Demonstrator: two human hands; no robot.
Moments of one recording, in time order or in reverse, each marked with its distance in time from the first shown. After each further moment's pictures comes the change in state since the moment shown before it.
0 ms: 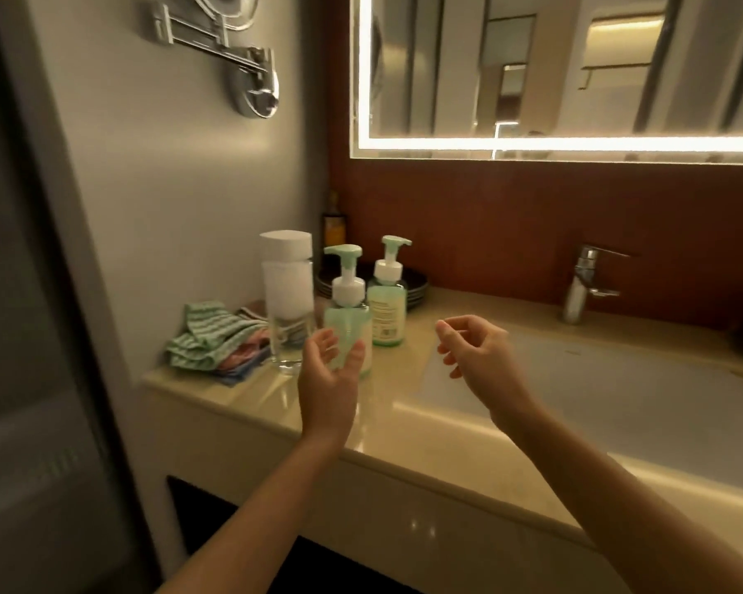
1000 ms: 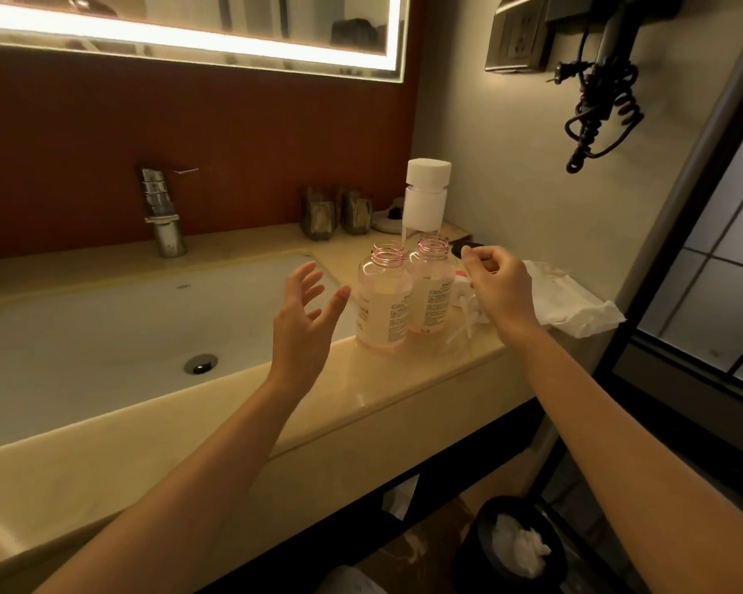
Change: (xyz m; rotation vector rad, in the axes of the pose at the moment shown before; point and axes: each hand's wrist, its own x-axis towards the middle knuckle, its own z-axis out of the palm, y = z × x) left_hand -0.214 0.083 0.307 -0.235 -0.921 0.134; right_hand -0.155 0.066 -0.397 -0.552 0.981 0.289
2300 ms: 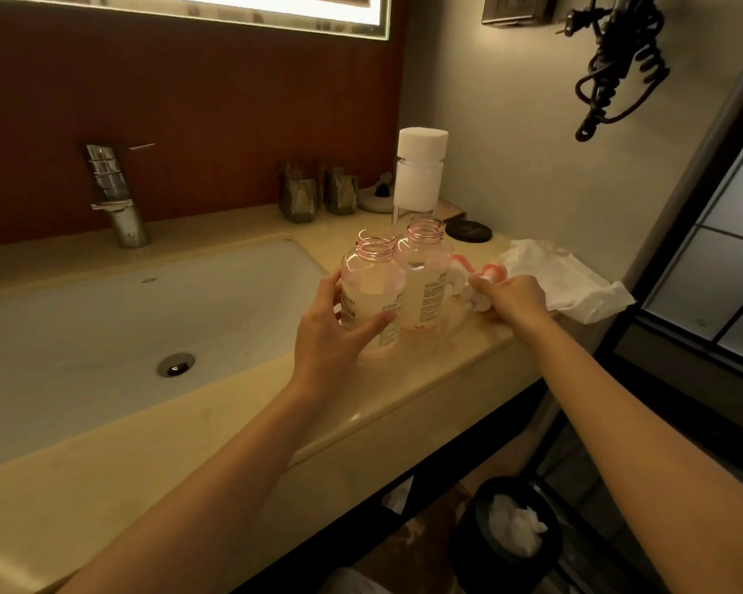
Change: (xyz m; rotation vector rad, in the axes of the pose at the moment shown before) left_hand 0.015 -0.042 0.041 0.022 -0.214 0.031; right_hand 0.039 0.075 0.006 -0.193 -0.091 0.449
